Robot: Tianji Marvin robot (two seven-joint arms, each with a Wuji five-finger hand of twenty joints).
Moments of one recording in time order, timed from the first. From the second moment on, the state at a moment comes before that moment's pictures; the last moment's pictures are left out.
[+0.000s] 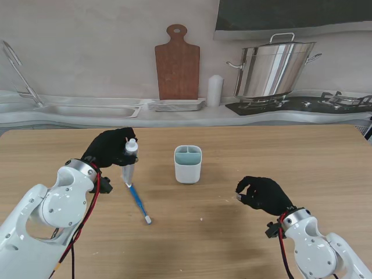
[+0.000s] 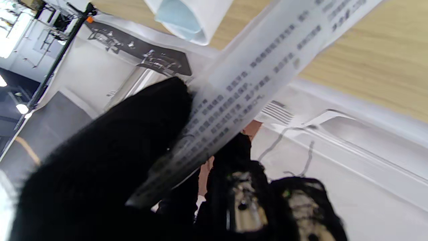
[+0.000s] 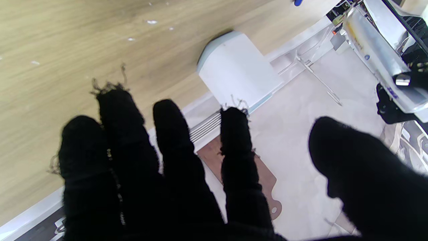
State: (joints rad) left arm 1.54 -1.08 -1.34 -1.91 0.58 0.13 -0.12; right arm -1.80 -1.10 1.46 -1.70 -0.53 -0.24 -0.04; left_hand 0.77 -0.89 0.88 0.03 0.61 0.03 1.27 1.20 0.97 0.23 0.94 1.00 1.28 -0.09 1.61 0.83 1.10 0.00 1.86 0.83; right_hand 0.15 -0.60 1.22 0.02 0.77 0.02 0.86 0.33 1.06 0.34 0.68 0.32 1.06 0.44 0.73 0.53 0.62 0.58 1.34 0.43
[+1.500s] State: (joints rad) left arm 1.12 -1.24 -0.97 -1.56 0.14 0.23 0.17; right arm -1.79 -1.11 1.46 -1.70 -0.54 -0.26 -0.07; left_hand 0.75 -0.82 0.83 0.01 0.61 0.03 1.27 1.28 0.99 0.24 0.96 1.03 1.30 -0.09 1.62 0.80 1.11 0.01 1.86 0.86; right_hand 0.15 -0.60 1.23 0.02 0.77 0.02 0.86 0.32 1.06 0.34 0.68 0.32 1.05 0.44 0.72 0.53 0.61 0.58 1.33 0.43
